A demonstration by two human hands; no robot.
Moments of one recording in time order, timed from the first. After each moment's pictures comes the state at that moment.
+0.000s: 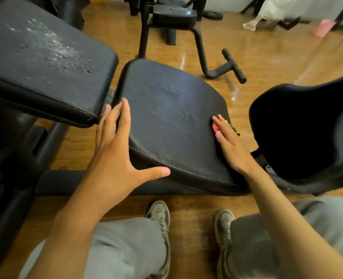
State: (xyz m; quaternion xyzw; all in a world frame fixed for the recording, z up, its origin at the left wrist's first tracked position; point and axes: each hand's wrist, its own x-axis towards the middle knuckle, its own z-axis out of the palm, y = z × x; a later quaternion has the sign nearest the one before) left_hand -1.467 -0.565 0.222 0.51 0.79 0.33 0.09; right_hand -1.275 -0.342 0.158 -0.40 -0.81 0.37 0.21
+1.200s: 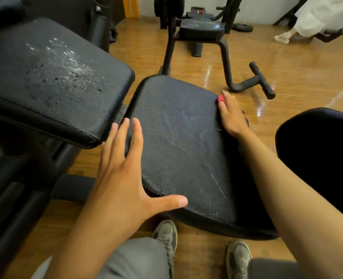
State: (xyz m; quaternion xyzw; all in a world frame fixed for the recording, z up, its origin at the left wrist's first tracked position) left_hand -1.458 -0.544 0.222 0.47 0.84 0.27 0.04; right_hand -1.397 -0.189 0.156 -0.38 -0.83 0.31 0.25
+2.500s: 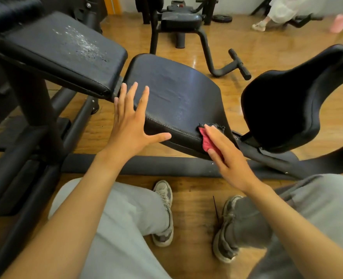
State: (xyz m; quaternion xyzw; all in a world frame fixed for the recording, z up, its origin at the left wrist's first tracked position) left_hand -1.440 -0.564 0.201 0.54 0.81 0.21 -0.06; right_hand -1.181 -0.438 0.138 -0.23 -0.90 0.28 0.26
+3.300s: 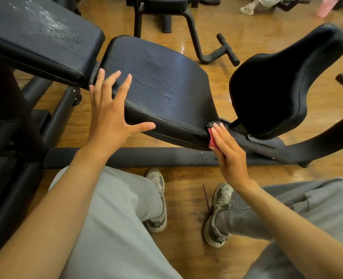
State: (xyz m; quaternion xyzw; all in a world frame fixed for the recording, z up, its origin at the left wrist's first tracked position) left_hand -1.446 -0.556 0.185 0.54 0.78 0.29 -0.12; right_hand -1.153 -0.415 0.073 -0.23 -0.87 0.14 0.42
